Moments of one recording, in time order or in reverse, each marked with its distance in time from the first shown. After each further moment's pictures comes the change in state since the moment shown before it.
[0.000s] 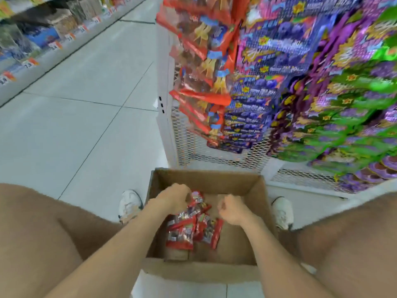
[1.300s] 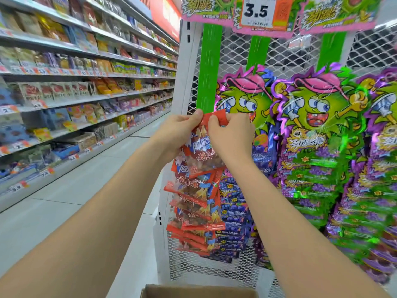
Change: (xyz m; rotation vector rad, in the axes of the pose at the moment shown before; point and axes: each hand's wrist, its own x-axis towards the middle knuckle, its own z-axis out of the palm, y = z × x) left_hand -0.170 0.182 -0.408 -1.068 0.658 0.529; right_hand -0.181 -0.269 -0.363 0.460 1.344 -0.687
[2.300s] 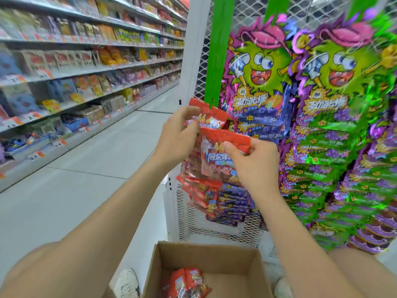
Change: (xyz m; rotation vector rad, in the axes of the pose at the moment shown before) left_hand -0.058 -0.078 -0.009 0.395 0.189 0.296; right_hand -0.115 0.061 -0.034 0.152 -0.154 0.152
